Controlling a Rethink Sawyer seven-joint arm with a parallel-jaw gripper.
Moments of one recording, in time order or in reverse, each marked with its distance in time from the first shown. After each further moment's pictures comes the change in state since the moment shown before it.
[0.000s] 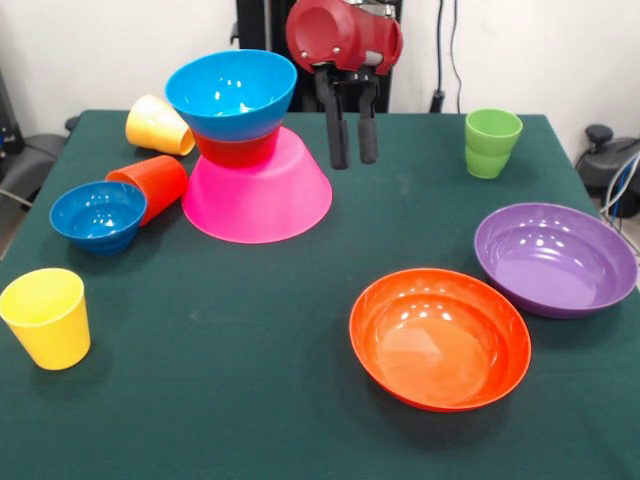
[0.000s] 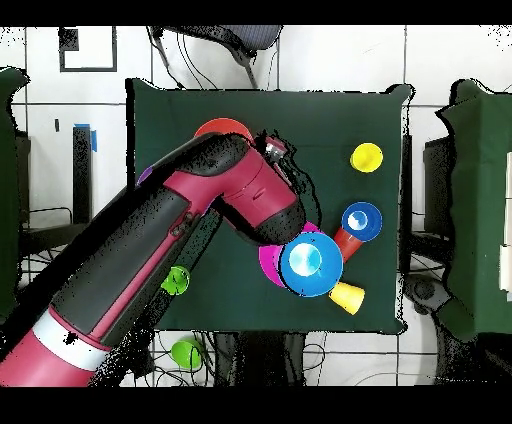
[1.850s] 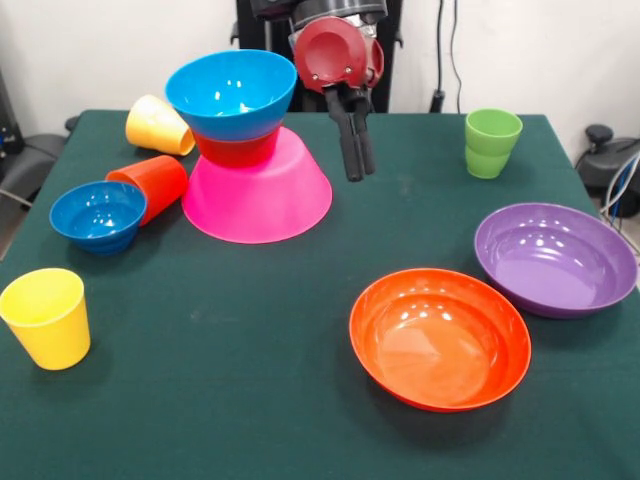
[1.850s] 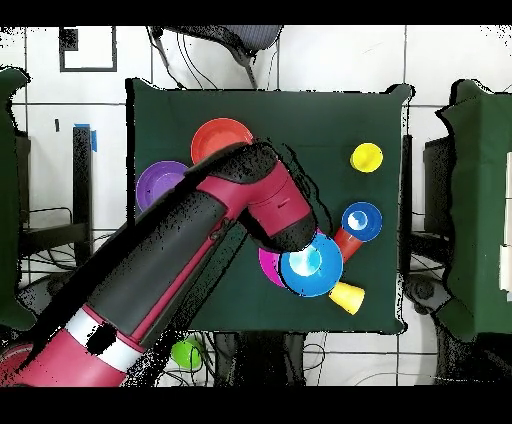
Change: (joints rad) arm -0.046 -0.071 0.135 0.046 0.000 -0.034 -0.338
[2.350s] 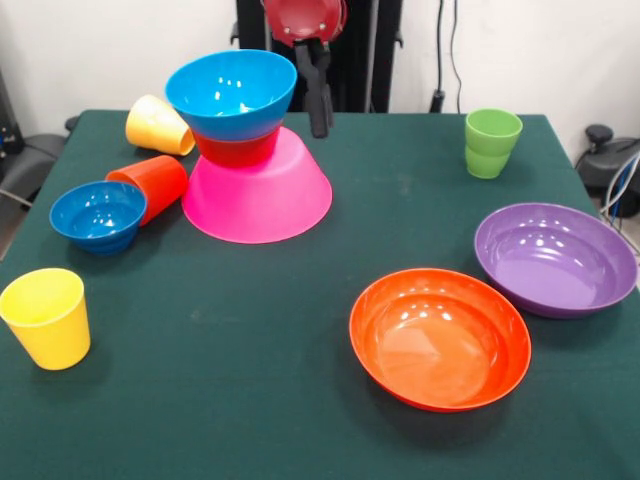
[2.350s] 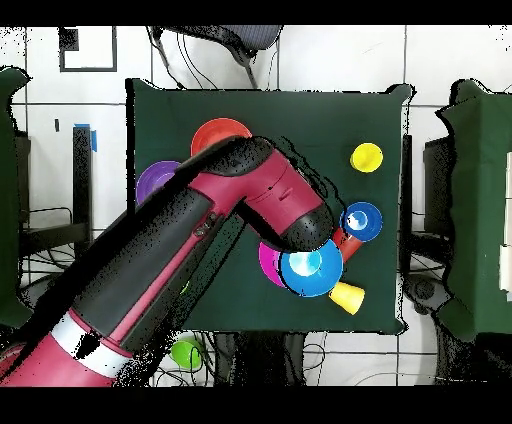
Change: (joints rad) arm 0.003 0.007 -0.071 -0.038 -0.223 -0.102 0.016
